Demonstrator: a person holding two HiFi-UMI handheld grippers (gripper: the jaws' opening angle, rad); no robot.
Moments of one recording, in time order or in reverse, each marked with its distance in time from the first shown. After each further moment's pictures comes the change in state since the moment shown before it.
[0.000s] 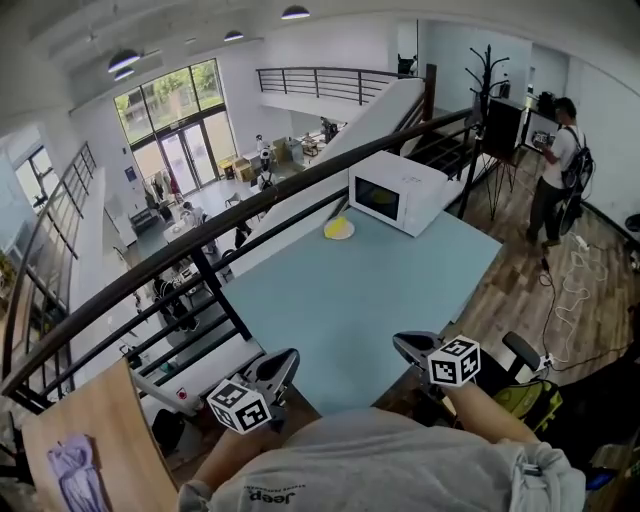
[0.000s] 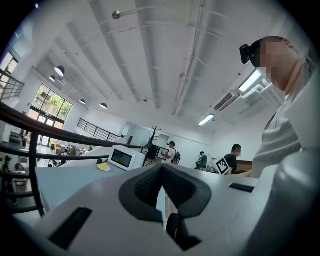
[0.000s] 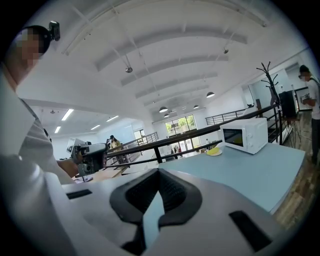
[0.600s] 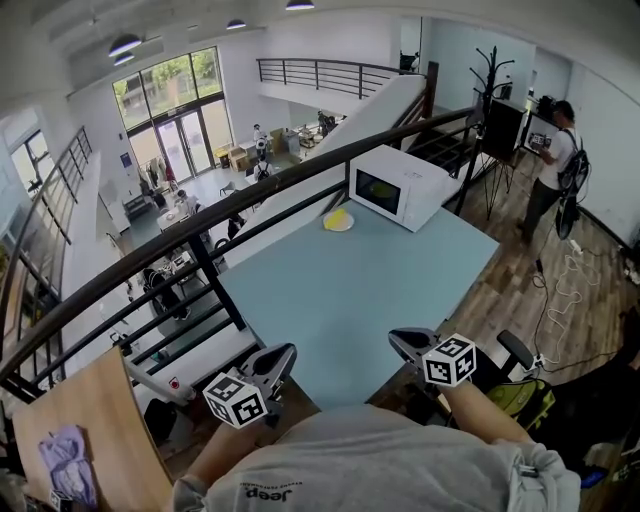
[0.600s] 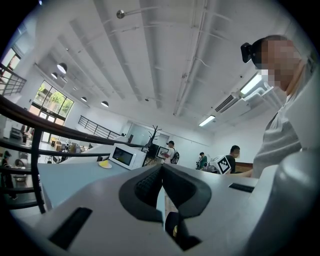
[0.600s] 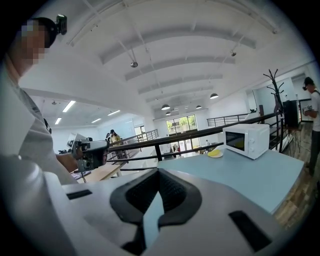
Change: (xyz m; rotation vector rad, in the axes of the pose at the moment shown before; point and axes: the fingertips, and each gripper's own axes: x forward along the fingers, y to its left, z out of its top) left arm -0.018 0.013 -0.007 -0.027 0.011 -0.004; right arm 0.014 0.022 -0.004 -0.071 0.030 -0.018
